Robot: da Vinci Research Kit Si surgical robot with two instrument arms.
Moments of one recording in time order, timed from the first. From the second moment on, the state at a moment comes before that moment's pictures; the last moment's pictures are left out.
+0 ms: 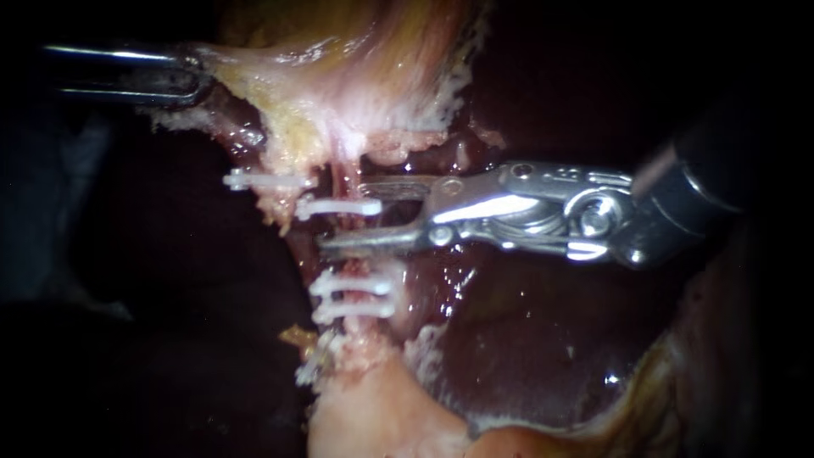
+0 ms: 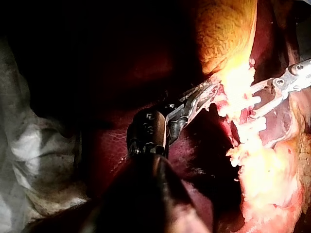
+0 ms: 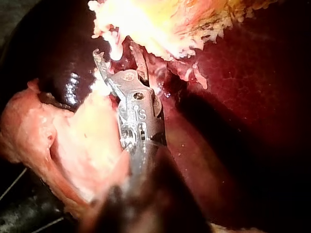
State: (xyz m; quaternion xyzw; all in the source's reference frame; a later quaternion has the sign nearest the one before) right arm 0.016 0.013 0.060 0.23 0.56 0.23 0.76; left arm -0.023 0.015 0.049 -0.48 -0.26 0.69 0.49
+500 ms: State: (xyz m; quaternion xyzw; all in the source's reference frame) right arm 0.006 0.012 0.057 0.20 0.58 0.14 0.78; left arm -0.023 0.016 0.049 -0.48 -0.26 0.69 0.49
